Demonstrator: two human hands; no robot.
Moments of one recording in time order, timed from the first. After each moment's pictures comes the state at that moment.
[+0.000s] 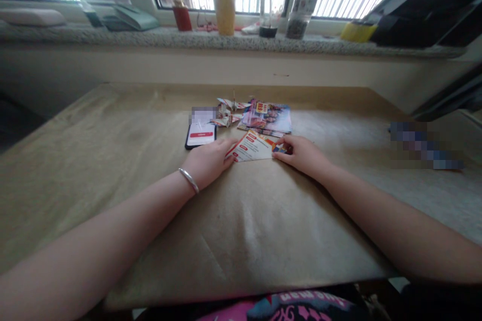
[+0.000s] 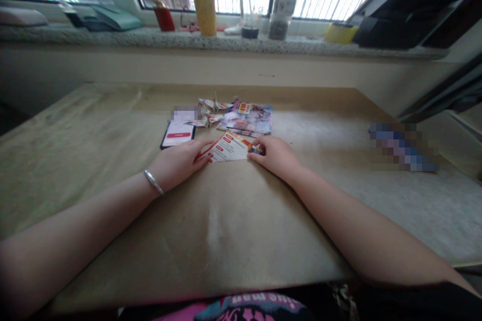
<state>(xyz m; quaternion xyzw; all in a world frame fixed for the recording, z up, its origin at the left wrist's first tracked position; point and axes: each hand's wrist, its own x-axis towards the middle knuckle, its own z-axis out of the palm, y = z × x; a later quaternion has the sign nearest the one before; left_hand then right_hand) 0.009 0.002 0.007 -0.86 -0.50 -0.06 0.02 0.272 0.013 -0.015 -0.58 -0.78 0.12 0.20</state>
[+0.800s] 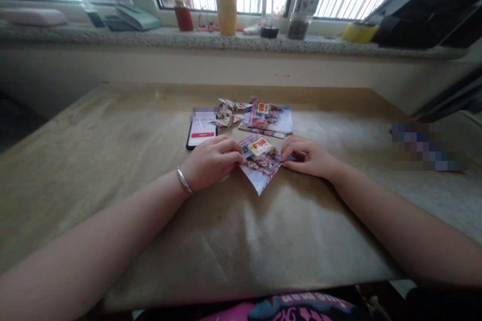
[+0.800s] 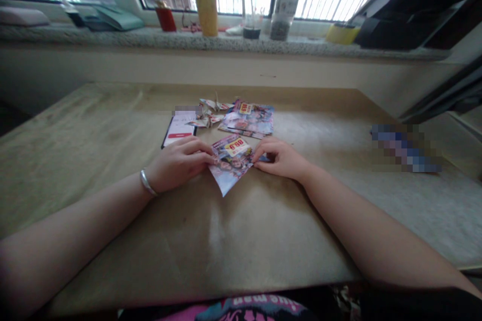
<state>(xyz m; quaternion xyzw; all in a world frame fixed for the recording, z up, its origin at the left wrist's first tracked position) -0.007 0.011 0.008 -0.94 -0.25 -0.22 0.07 0.288 0.011 -0.008 -0.31 -0.86 0.24 0.32</state>
